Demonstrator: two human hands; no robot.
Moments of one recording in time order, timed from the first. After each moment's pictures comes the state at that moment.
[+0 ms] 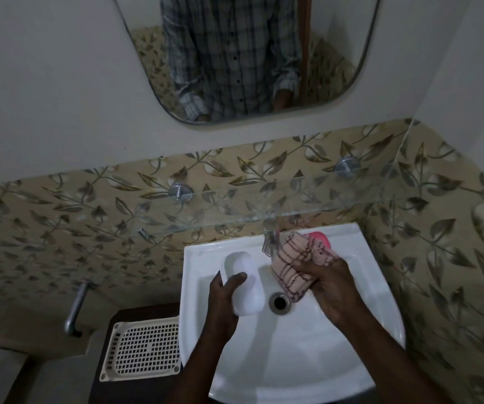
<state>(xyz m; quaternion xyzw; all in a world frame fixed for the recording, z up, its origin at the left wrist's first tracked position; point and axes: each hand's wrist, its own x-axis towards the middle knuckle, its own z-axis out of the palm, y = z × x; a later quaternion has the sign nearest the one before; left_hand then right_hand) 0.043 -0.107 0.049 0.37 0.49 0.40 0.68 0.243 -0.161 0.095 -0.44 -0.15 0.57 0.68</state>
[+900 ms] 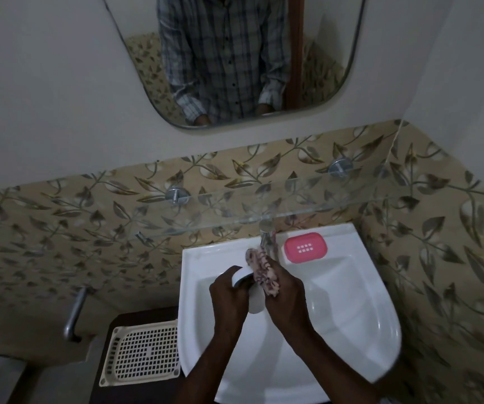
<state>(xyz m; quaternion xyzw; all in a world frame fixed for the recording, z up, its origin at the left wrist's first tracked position) 0.065 -0.119 0.069 0.62 0.56 0.41 0.38 0.175 -0.162 0.068 -0.67 -0.50 0.20 0.50</state>
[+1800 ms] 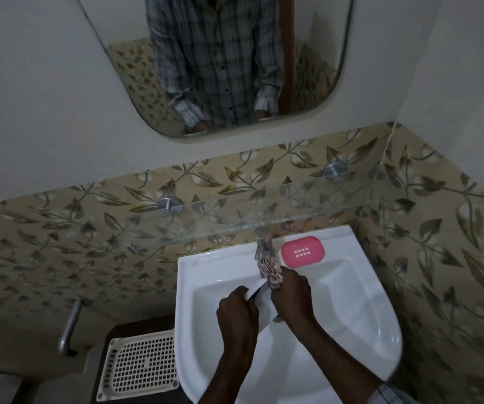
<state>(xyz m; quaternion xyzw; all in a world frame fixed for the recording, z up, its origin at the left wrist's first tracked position) 0.083 -0.130 0.049 0.69 0.65 0.23 0.21 0.200 -0.140 0.064 -0.80 -0.42 0.25 0.34</state>
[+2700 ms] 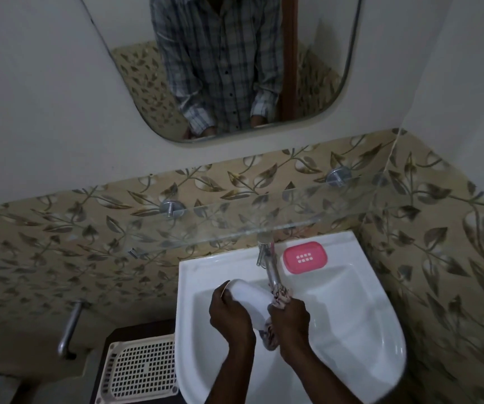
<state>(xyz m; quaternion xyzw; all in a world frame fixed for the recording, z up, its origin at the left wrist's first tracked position) 0.095 -0.111 0.039 0.41 0.73 0.44 0.32 0.171 -0.154 0.042 -0.81 -0.16 0.38 0.41</state>
